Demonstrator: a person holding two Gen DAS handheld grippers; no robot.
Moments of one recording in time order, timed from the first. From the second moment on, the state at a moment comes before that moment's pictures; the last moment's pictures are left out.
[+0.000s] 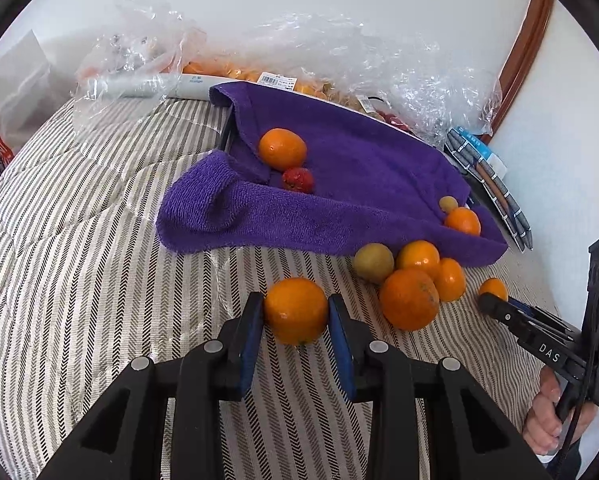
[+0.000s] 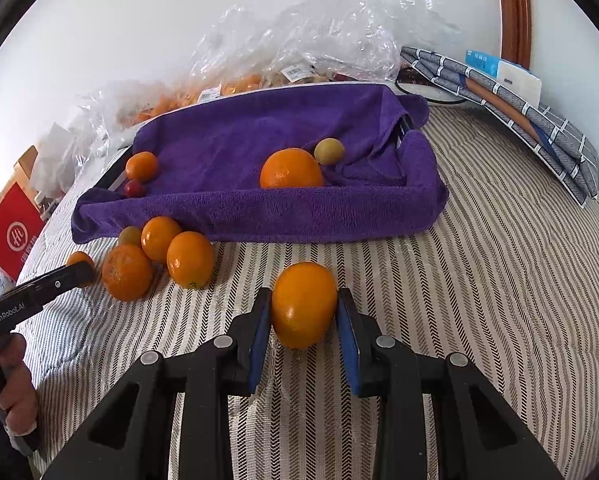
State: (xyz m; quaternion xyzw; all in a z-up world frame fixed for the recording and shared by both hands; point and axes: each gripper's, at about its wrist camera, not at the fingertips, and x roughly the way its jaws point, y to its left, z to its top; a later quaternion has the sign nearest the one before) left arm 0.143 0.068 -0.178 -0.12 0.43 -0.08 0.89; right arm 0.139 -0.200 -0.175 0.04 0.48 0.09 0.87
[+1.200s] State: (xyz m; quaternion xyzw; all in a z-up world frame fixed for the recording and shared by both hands) left arm 0.176 0.060 -0.117 -0.13 0.33 -0.06 0.93; right arm 0.170 -0.227 -0.105 0.06 0.37 0.09 0.92
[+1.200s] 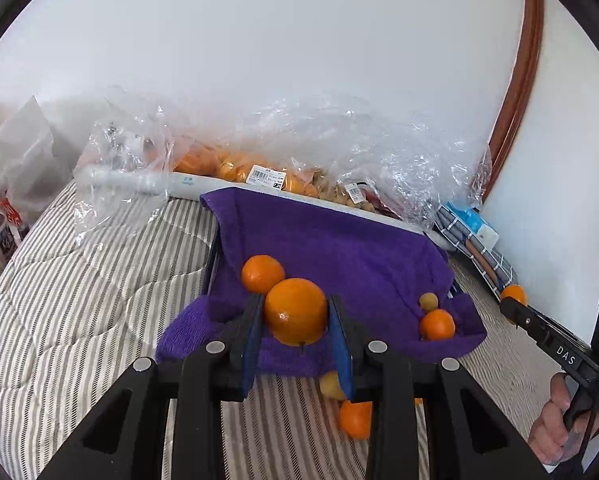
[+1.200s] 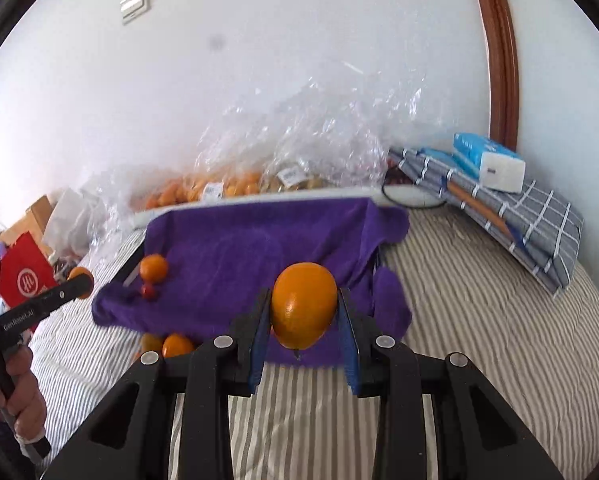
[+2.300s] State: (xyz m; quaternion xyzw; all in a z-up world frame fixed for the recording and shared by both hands) left arm 0.232 0.028 -0.164 -0.17 0.41 -0.11 0.89; right arm 0.271 -0.232 -0.169 0.08 0.42 0.07 0.90
